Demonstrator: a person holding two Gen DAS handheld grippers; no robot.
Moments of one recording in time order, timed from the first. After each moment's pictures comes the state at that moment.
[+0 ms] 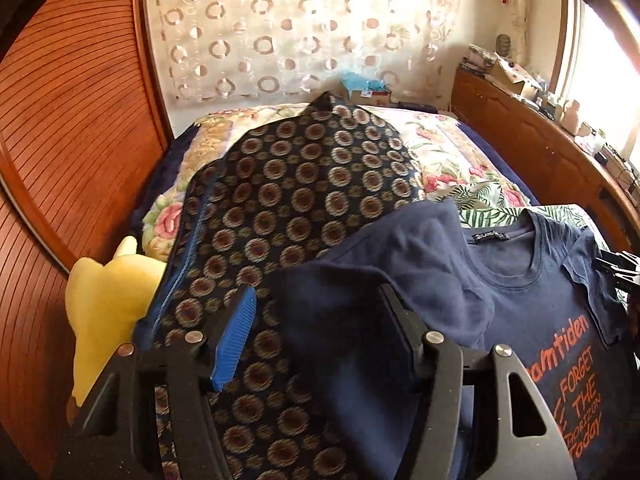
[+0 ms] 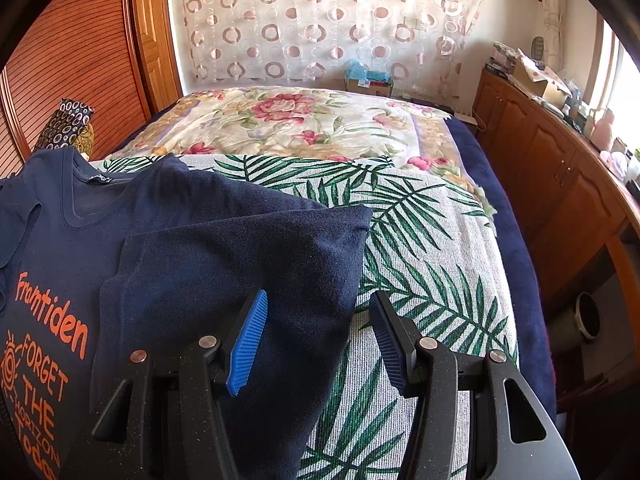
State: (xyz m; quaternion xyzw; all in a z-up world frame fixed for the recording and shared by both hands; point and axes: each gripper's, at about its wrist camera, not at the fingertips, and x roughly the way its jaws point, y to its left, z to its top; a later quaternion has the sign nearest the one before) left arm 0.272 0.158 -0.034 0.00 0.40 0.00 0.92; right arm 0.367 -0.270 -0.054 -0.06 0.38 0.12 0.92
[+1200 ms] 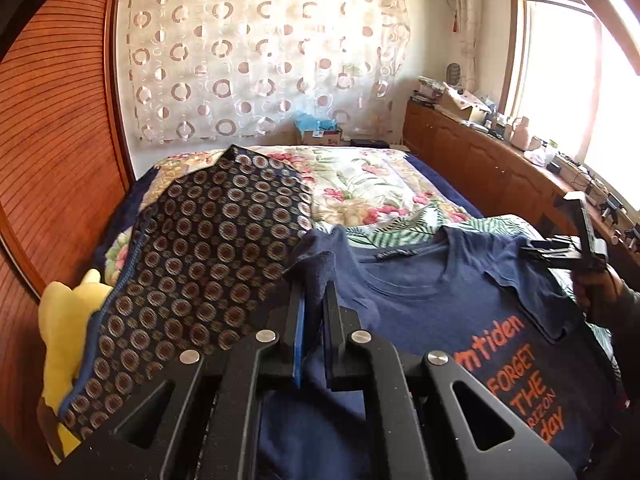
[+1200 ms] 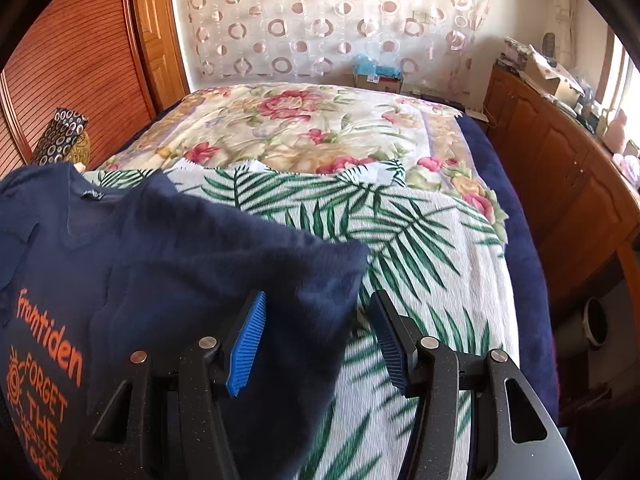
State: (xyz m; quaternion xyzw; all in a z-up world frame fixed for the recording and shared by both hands) left arm 0.219 0.102 -0.005 -0.02 0.32 -0.08 0.94; right arm 0.403 -0.272 -0.051 -0.06 0.39 0.14 0.91
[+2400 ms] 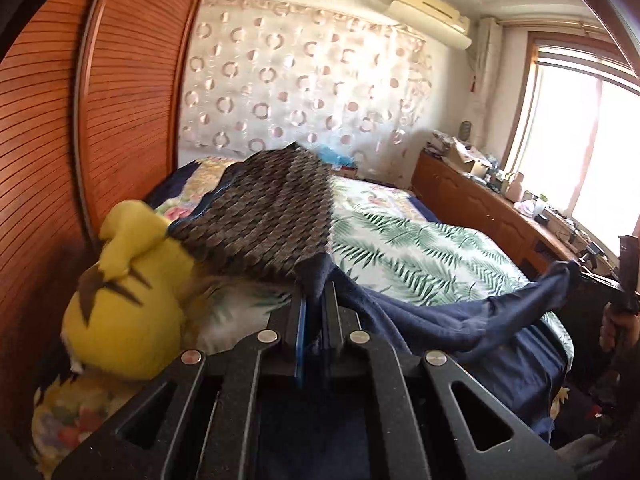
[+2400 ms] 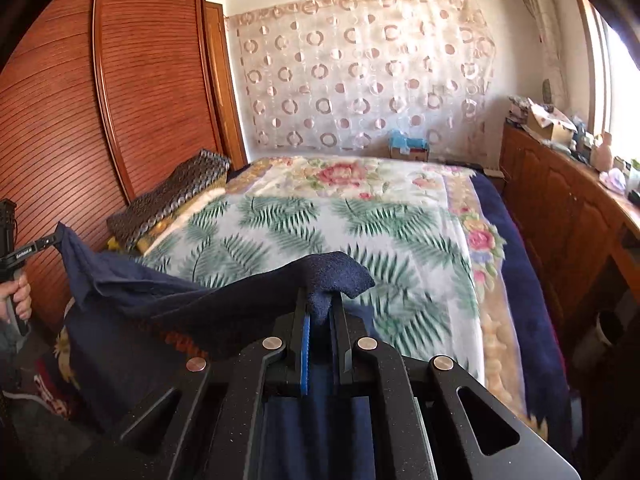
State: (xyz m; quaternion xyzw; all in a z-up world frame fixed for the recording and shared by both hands) left arm -0.010 0.148 -0.008 -0.10 0.26 -0.03 0.96; right arm 0.087 -0.345 -0.008 -0.02 0.26 0.21 0.94
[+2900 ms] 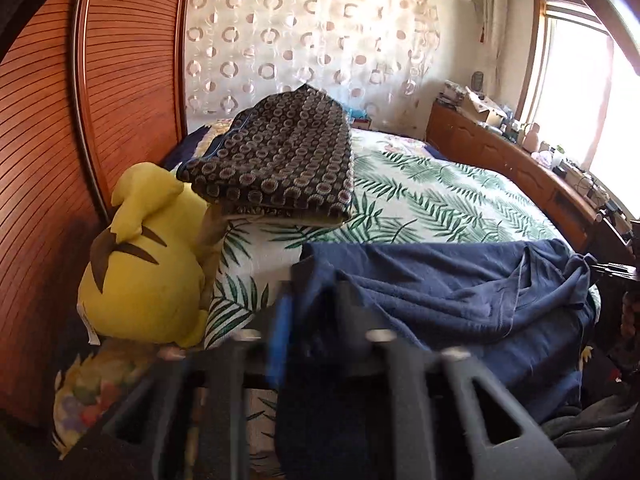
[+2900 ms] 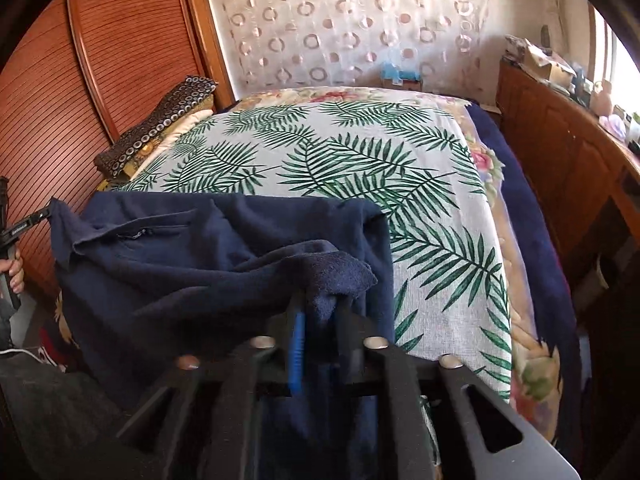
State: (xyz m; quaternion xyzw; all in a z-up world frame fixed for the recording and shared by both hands) left arm -0.012 0.145 -0.047 -0.06 0.33 -0.02 0.94; right arm 0.071 -0.347 -0.038 -0.02 0.37 0.20 0.91
